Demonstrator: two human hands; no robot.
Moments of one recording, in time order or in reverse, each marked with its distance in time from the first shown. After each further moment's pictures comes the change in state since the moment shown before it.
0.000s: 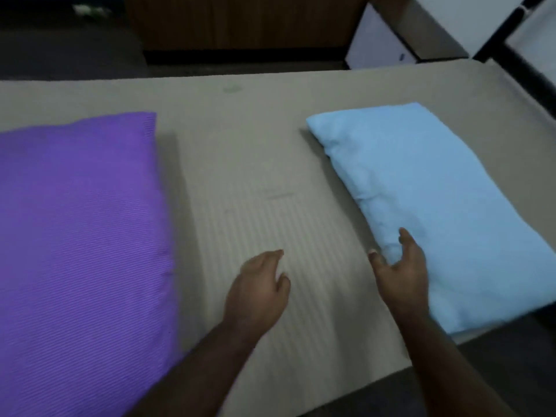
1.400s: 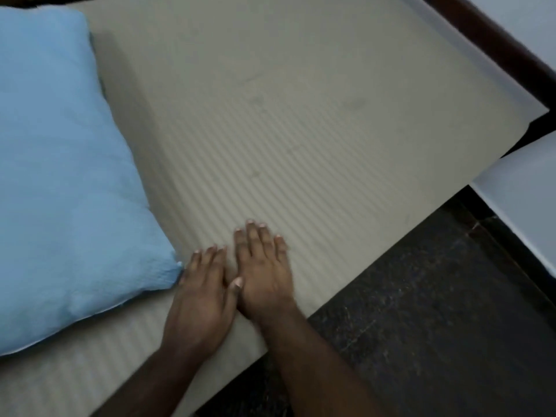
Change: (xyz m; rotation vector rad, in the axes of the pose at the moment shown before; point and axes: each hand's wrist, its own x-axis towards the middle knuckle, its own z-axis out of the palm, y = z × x) left_hand 0.016 0.099 0.210 0.238 -0.103 0.291; right_hand 0.008 0.168 0.039 -0.433 -0.163 -0.350
